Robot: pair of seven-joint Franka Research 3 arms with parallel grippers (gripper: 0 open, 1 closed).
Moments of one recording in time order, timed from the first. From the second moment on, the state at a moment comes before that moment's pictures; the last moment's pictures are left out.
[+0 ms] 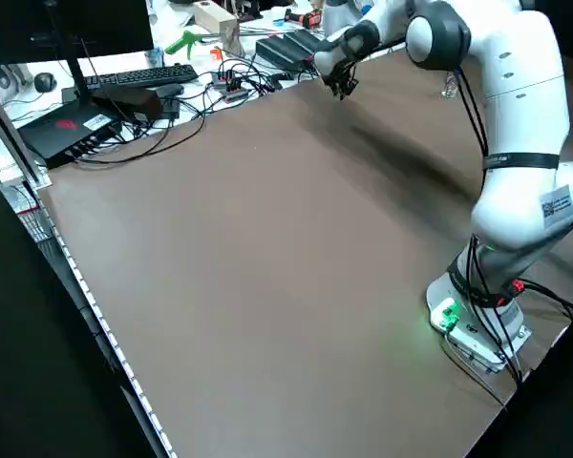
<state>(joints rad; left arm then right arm) -0.17 0.73 -0.19 -1.50 -0.29 2.43 1.23 0.41 0.37 -0.10 -1.55 0.28 1.93 0.24</state>
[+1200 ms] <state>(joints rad) 0.24 0.86 -0.30 -1.49 -0.88 2.19 2.07 0.40 0.38 -0.14 -1.57 0.19 1.89 0.29</state>
